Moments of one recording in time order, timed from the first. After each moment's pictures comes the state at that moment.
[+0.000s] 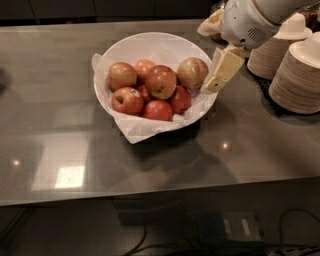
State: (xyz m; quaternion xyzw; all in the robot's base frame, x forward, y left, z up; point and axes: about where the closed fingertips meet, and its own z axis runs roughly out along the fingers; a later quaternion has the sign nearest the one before) arm 0.558 -0.110 0.988 -0.68 0.66 0.04 0.31
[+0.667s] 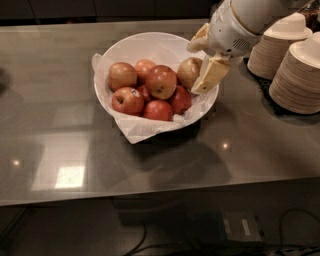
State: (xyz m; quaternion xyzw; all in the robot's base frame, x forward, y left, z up) arm 0.573 -0.098 0.960 -0.71 0.65 0.03 0.29
